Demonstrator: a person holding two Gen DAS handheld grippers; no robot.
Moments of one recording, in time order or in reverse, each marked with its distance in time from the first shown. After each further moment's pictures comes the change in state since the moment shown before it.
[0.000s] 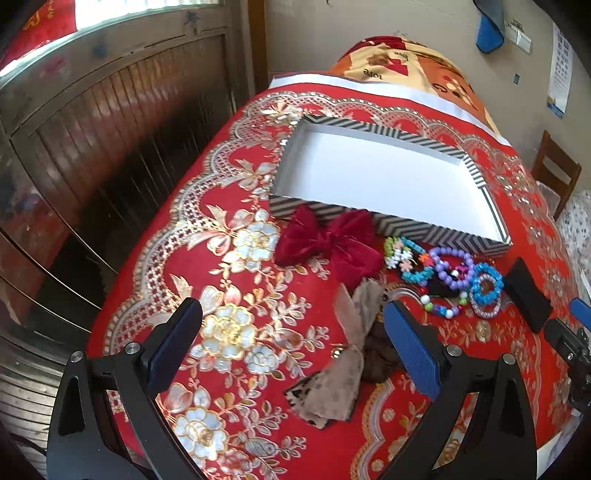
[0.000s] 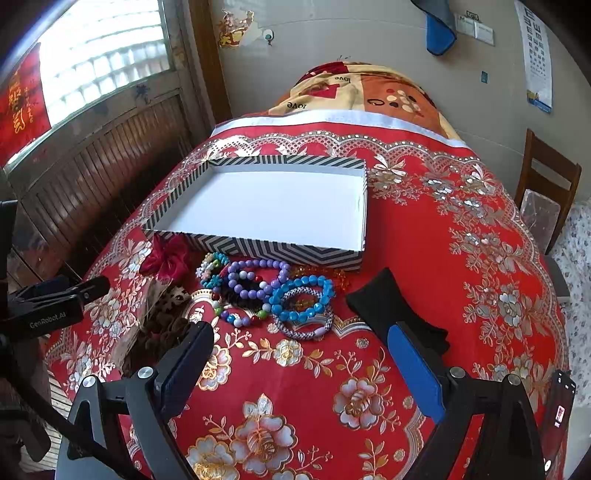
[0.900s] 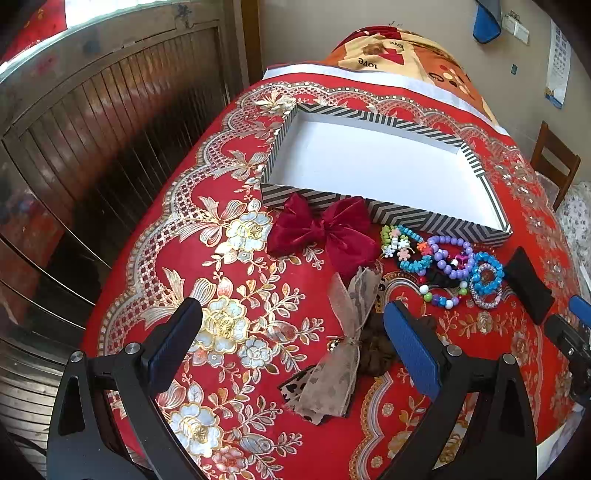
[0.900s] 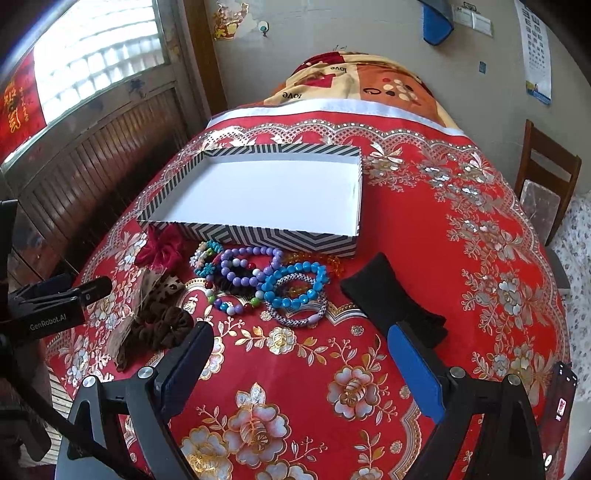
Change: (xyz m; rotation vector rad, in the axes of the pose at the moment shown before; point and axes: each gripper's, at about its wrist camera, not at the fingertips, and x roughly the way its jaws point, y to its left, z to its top) left arm 0.007 -0.003 -0.003 0.017 0.030 0.001; right arm 0.007 -0.007 -0.004 0.020 0.035 -0.002
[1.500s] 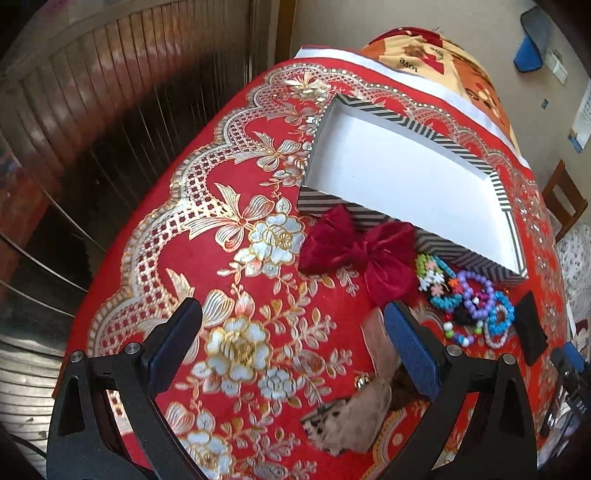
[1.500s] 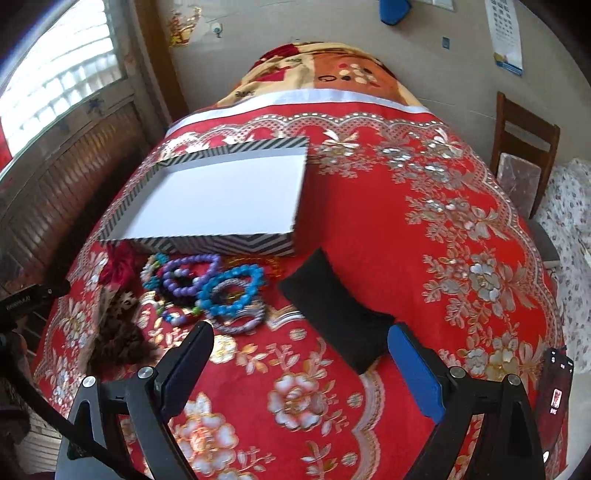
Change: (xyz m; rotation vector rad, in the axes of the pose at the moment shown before) left arm 0.037 0.043 0.030 -0.145 0.092 -0.051; right arm 0.014 -0.059 0.004 0.102 0.017 -0.062
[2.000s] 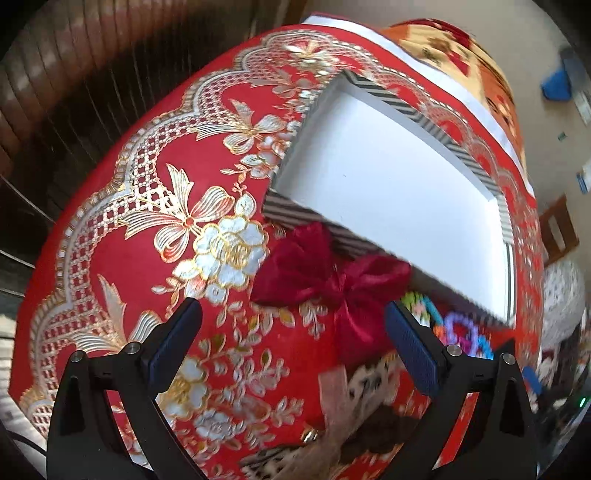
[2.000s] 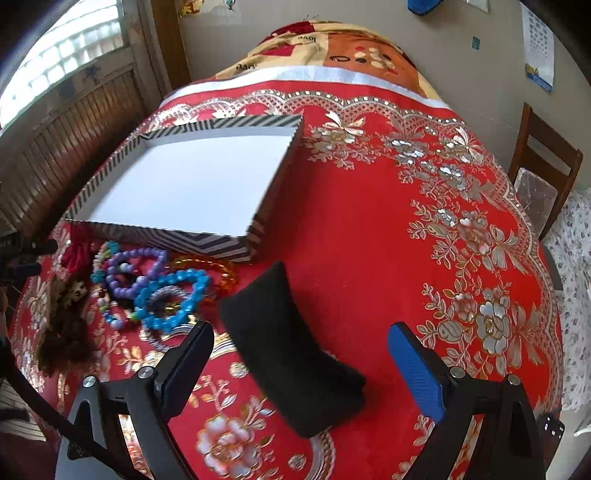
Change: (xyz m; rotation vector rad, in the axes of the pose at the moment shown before) left arm 0.049 -0.012 0.035 -0.172 0.135 -0.088; right arm 0.058 -0.024 0.022 -0.115 0.073 -0.001
